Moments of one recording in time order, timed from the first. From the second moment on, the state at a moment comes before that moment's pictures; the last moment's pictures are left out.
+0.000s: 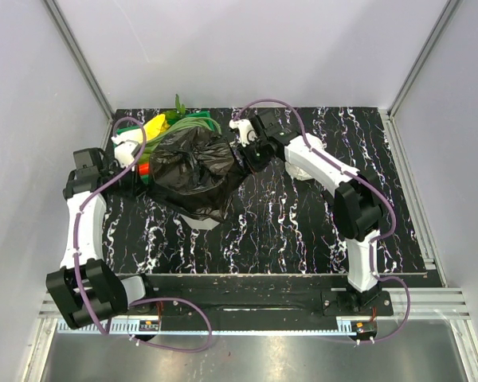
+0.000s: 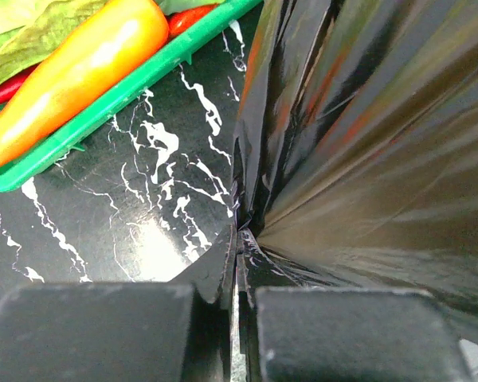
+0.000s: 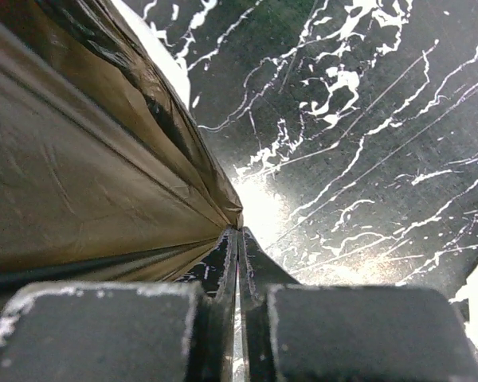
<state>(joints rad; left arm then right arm) 0.32 1.20 1.02 -0.73 0.64 0.43 0.59 2.03 1.80 -0.70 -0.32 -0.08</state>
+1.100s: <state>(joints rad) 0.21 1.20 0.86 -0.58 0.33 0.49 0.64 2.03 1.67 -0.63 0.02 -0.16</state>
